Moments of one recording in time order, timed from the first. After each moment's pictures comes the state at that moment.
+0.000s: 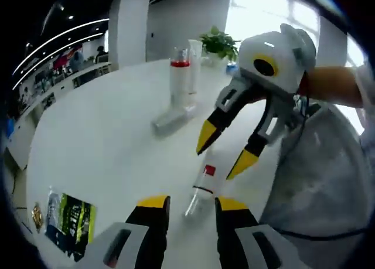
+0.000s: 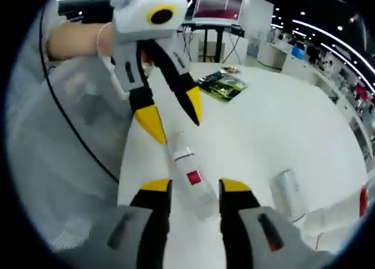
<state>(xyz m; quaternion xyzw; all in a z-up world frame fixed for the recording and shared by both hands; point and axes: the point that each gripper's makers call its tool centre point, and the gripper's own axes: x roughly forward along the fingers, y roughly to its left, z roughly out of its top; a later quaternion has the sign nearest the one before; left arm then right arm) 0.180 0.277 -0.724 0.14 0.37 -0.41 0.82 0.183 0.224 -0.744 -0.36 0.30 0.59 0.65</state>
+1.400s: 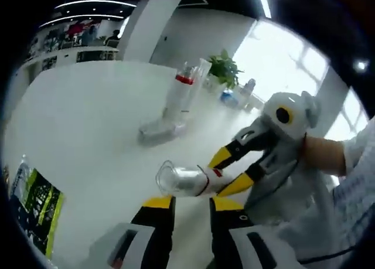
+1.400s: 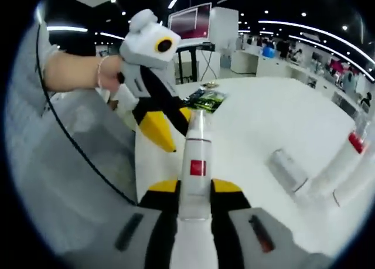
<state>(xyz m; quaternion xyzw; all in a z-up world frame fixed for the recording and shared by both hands) 0.175 0.249 -0.688 -0.06 0.35 -0.45 0.82 0.165 0.210 -0.705 -0.17 0.27 0.54 0.78</state>
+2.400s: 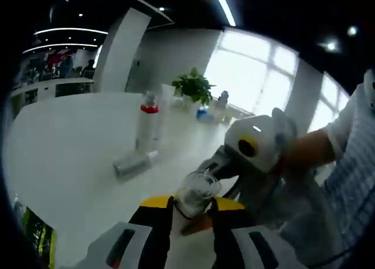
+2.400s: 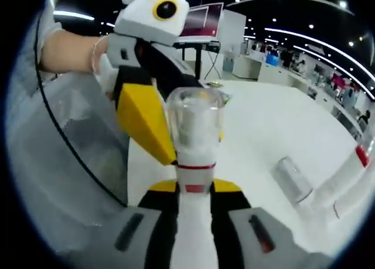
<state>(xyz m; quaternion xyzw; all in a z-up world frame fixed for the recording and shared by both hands) 0.170 0.216 -0.661 -0.05 0.26 -0.51 0.82 0.165 0.228 -0.730 -0.23 0.25 0.54 0.77</state>
